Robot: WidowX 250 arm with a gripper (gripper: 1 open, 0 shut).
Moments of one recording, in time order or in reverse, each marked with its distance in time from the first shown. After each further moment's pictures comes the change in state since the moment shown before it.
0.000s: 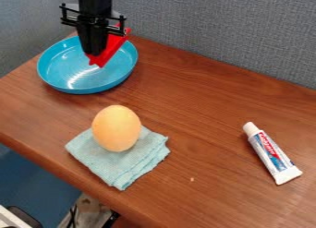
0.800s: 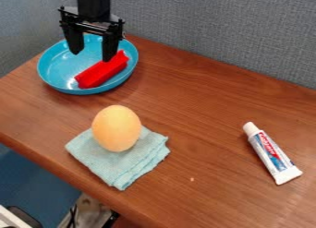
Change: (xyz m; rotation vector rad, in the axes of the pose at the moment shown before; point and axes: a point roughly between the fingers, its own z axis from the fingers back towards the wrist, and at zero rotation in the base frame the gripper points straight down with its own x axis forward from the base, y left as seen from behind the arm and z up) arm -0.001 0.002 -0.005 0.009 -0.003 0.007
